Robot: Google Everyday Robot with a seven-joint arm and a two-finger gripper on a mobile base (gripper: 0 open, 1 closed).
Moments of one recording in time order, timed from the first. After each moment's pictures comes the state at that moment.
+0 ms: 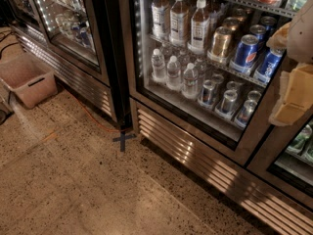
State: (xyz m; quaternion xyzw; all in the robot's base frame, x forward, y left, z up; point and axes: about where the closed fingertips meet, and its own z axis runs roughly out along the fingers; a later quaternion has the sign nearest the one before) arm 0.438 -0.217 0.976 -0.60 0.78 -0.03 0.16
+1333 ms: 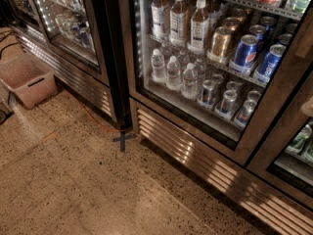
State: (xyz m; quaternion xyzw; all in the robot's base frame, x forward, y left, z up) arm 0.417 -0.254 1.030 -0.52 0.80 -0.07 0.28
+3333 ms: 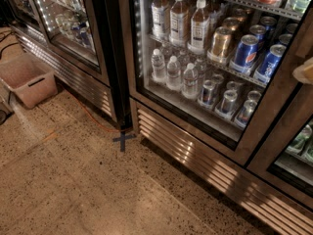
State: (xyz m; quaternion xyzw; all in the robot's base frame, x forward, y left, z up) arm 0.449 -0.256 1.067 -0.47 0.79 -0.06 0.39
